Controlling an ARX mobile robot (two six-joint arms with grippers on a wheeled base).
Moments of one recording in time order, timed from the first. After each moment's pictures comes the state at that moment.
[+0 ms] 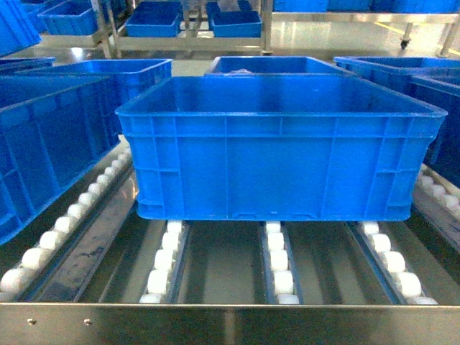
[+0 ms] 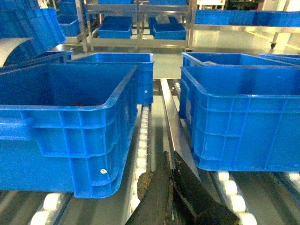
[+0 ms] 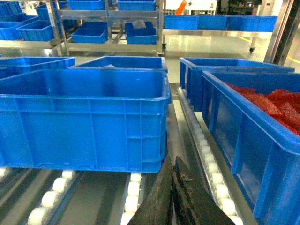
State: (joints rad) left arm 0.00 0.55 0.02 0.53 0.00 0.00; right arm 0.00 0.54 0.01 0.54 0.00 0.01
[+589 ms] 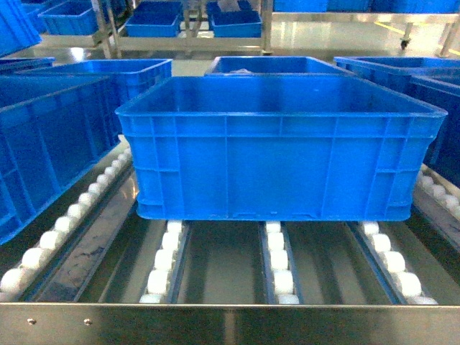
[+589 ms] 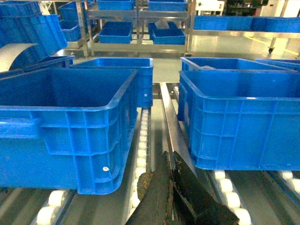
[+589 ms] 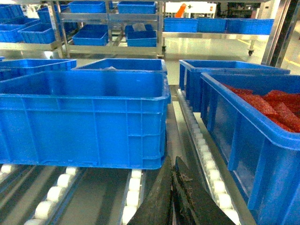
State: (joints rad) left arm 0.00 0.25 0.02 0.25 0.00 0.00; right arm 0.00 0.25 0.01 0.25 0.00 0.01
